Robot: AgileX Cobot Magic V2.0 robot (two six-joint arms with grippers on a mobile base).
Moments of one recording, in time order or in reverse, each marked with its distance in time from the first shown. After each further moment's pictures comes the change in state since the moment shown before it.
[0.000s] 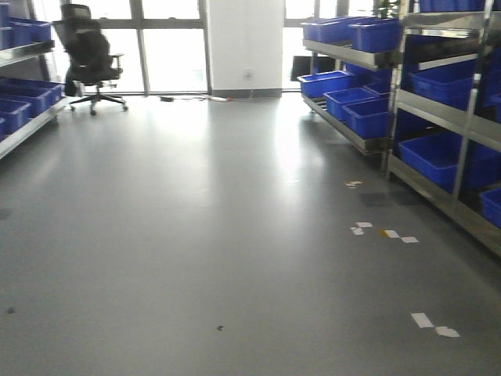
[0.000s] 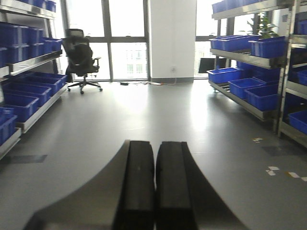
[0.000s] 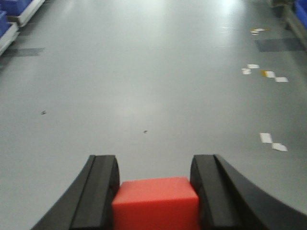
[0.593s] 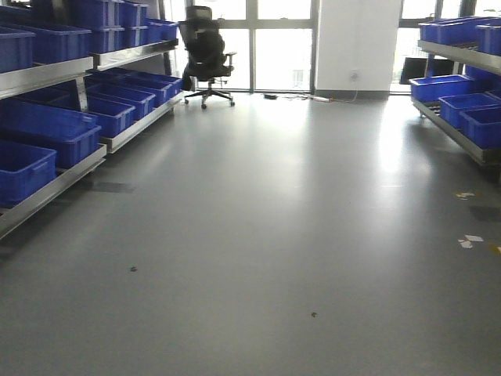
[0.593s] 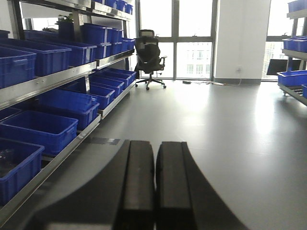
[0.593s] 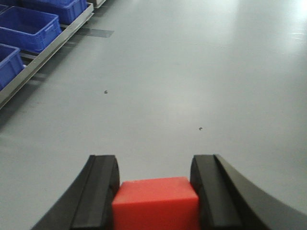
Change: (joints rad) left arm 0.000 0.000 0.000 0.000 0.000 0.000; right arm 0.000 0.000 0.000 0.002 0.000 0.000
